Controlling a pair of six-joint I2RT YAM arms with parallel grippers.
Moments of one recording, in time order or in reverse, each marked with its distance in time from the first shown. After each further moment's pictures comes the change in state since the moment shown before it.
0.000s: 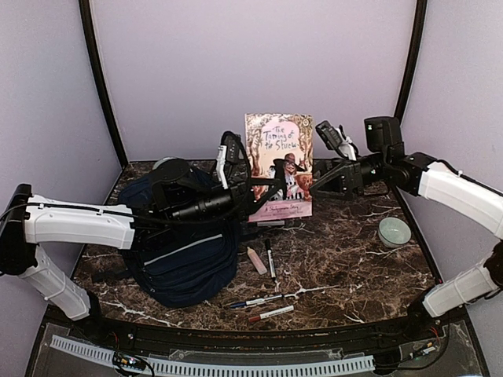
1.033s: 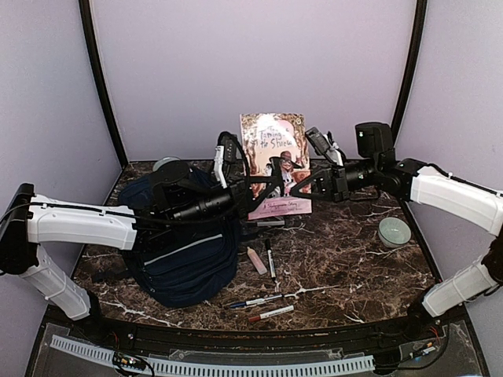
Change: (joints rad) left arm 0.001 0.000 -0.022 0.032 -0.064 -0.015; right arm 0.052 0.024 -0.057 0.103 0.137 0.084
